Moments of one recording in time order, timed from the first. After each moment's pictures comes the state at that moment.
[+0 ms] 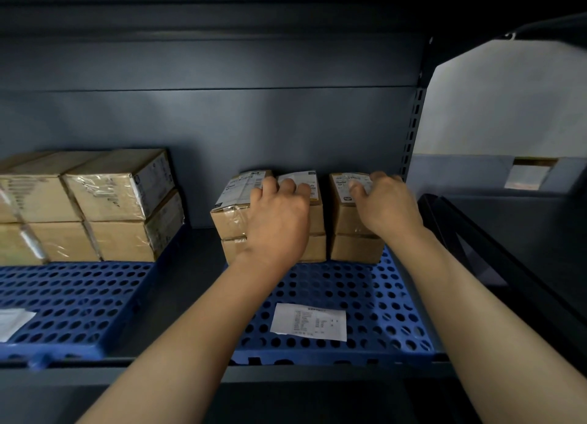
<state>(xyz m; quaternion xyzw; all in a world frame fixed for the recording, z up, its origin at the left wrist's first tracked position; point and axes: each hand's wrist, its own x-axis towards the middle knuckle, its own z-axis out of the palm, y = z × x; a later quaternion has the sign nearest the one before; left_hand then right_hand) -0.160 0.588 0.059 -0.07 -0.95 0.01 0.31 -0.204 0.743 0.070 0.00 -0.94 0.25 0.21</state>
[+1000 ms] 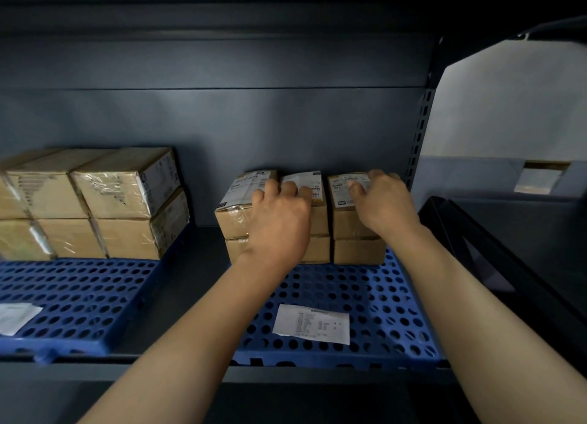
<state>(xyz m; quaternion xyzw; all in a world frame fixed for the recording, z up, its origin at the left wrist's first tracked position) -0.160 0.586 0.059 -0.05 -0.96 0.02 0.29 -0.212 0.734 0.072 0.02 -0.94 0.26 0.21</state>
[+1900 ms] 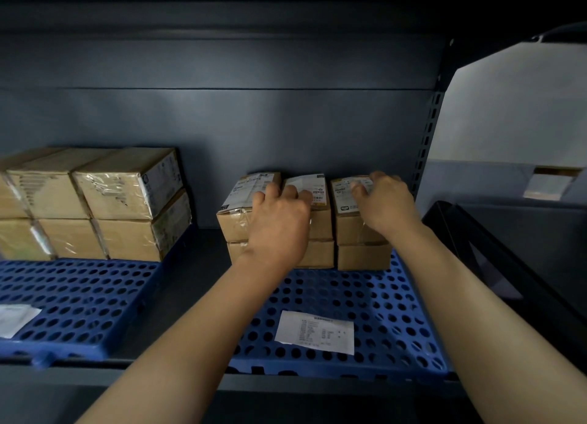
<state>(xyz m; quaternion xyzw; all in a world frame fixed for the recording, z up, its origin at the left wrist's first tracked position) -0.170 0.579 0.058 -0.05 -0.96 0.03 0.28 -0.227 0.733 0.072 0.03 -0.94 0.28 0.19</state>
